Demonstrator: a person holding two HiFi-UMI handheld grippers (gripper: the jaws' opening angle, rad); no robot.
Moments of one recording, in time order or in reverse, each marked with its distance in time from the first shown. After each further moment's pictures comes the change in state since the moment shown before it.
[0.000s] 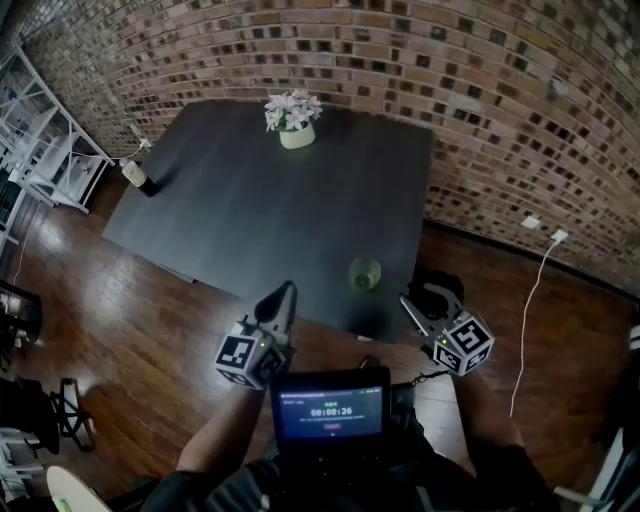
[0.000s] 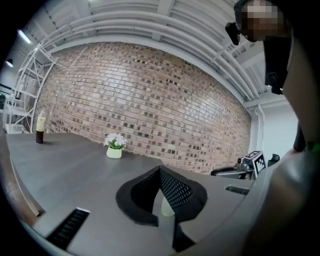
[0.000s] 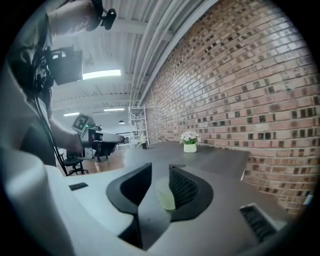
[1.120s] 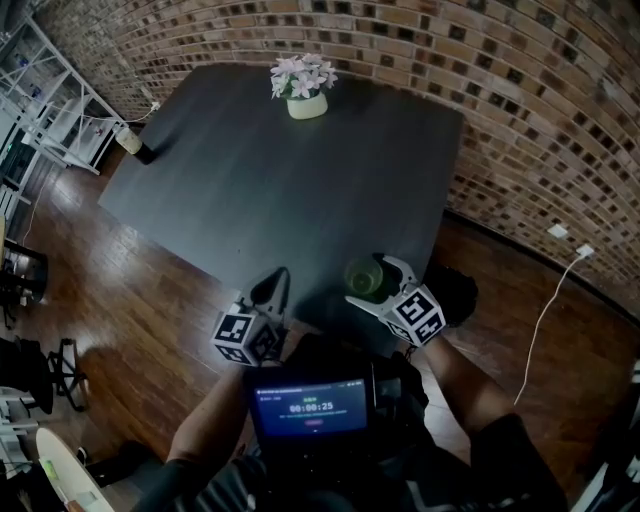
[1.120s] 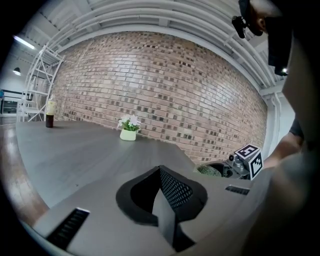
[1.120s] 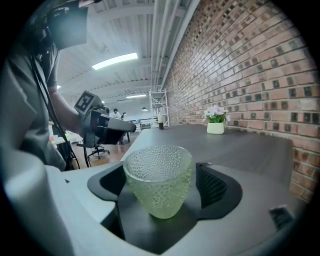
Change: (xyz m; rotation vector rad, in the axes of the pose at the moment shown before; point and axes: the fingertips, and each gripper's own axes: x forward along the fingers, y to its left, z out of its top) left arm 0.056 0.053 -0.106 0.000 0.103 0.158; right arm 0.141 -0.018 -0.108 -0.111 0.158 0.281
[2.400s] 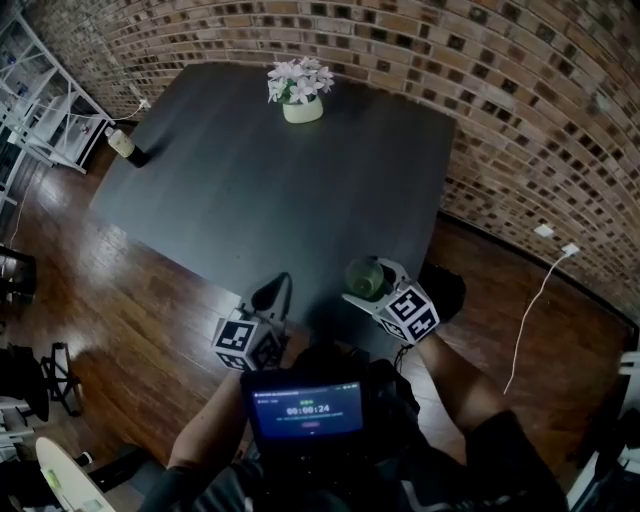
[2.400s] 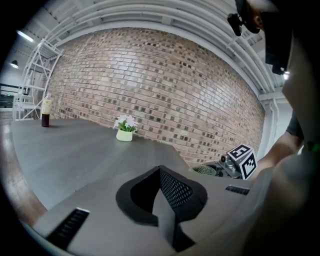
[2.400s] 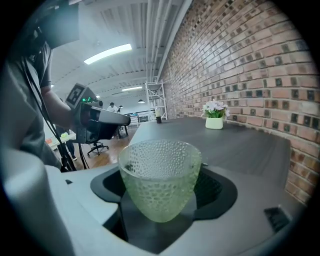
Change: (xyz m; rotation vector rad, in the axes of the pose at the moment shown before) left arm -0.001 -0.004 0.027 -0.028 0.020 -0.044; right arm 0.007 -0.003 0.017 0.035 0.116 -0.021
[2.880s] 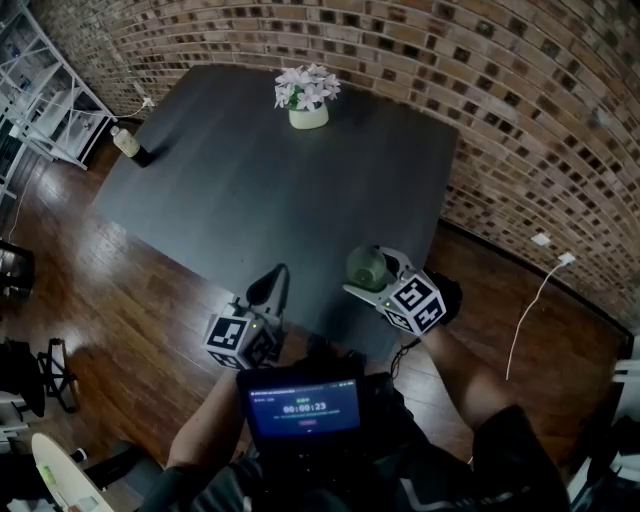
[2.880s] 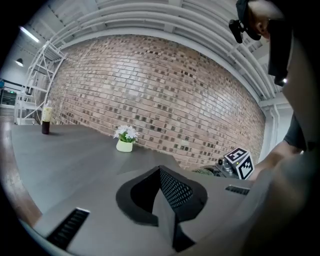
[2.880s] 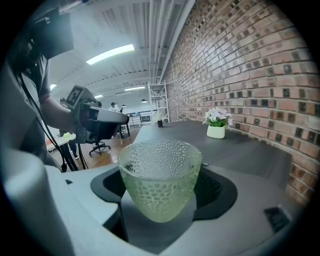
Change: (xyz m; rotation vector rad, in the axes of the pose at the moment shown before) left arm -0.002 0.003 0.057 -0.027 -0.077 0.009; right arm -0.007 -0.012 0.057 -0.034 -0.002 0.021
